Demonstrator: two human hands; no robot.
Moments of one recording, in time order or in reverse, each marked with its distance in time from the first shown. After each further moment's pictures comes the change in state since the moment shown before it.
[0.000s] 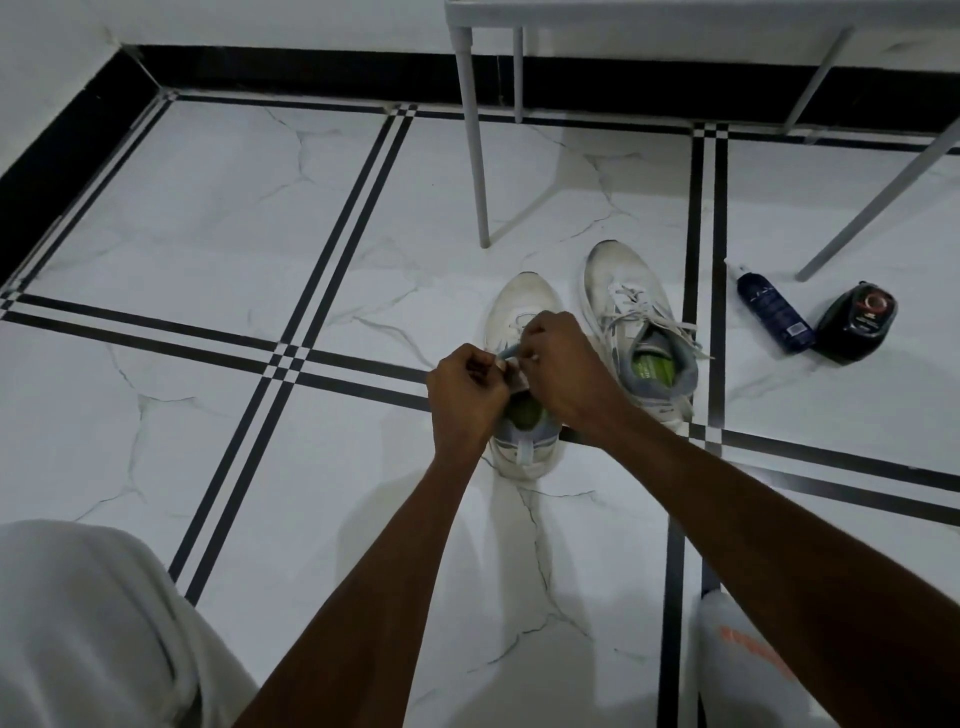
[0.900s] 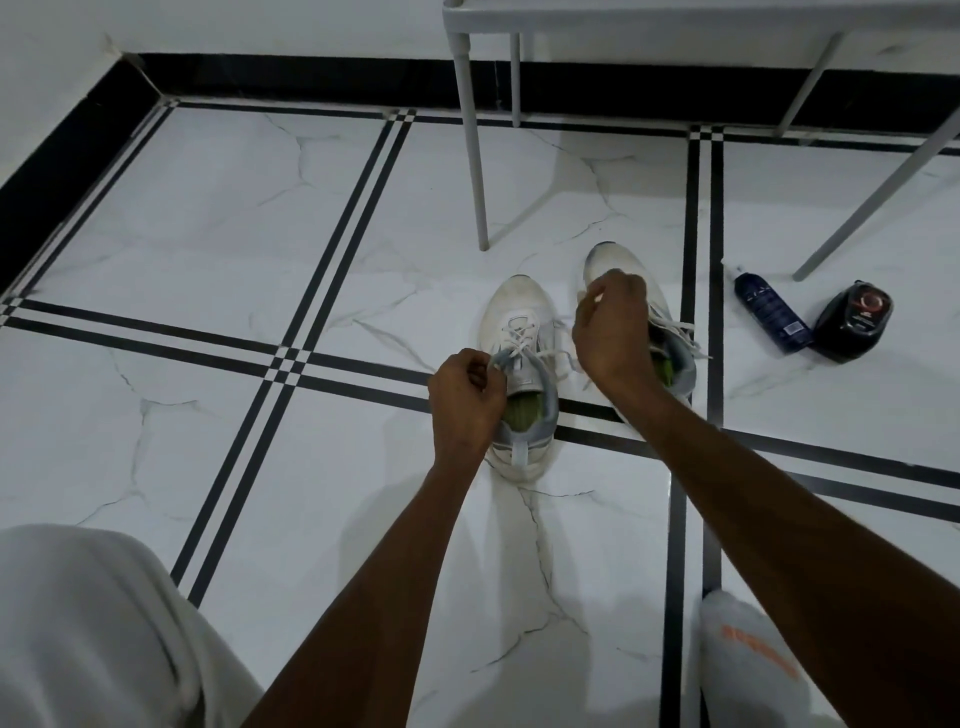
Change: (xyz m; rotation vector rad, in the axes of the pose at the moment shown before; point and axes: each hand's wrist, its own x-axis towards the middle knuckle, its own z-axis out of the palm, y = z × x) left_hand -0.003 -0.008 0.000 0.001 -0.003 0.102; right_hand 0.014 0.017 -0.030 0.202 0.321 0.384
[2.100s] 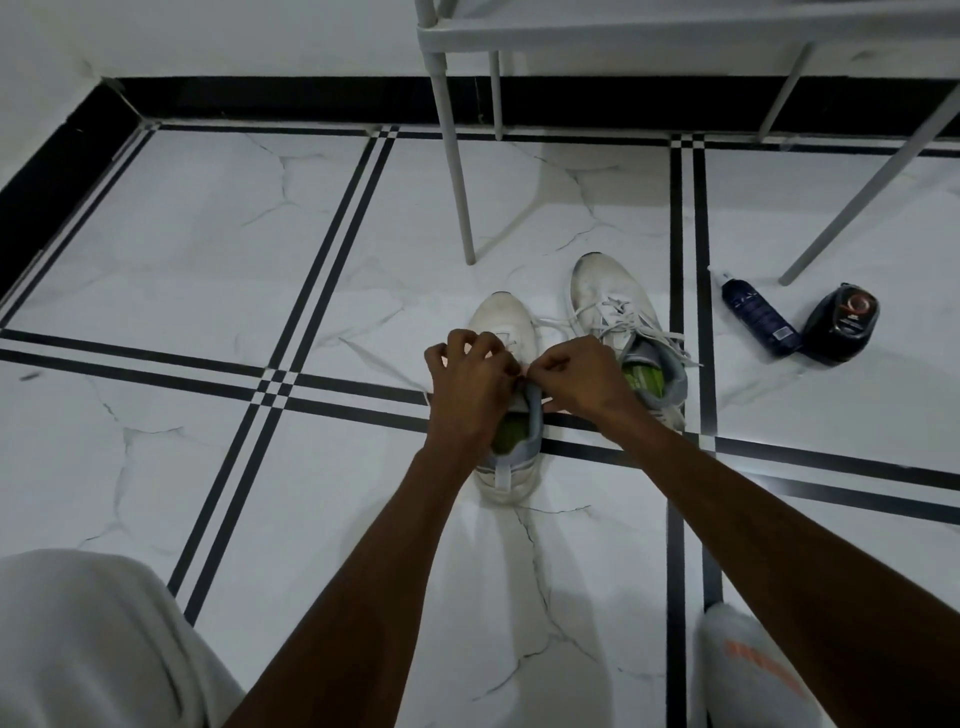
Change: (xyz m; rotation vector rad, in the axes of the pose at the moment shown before) left_hand 0.029 0.013 0.011 0.629 -0.145 0.568; right_hand -0.014 0.021 0.013 0.227 -0.433 0.136
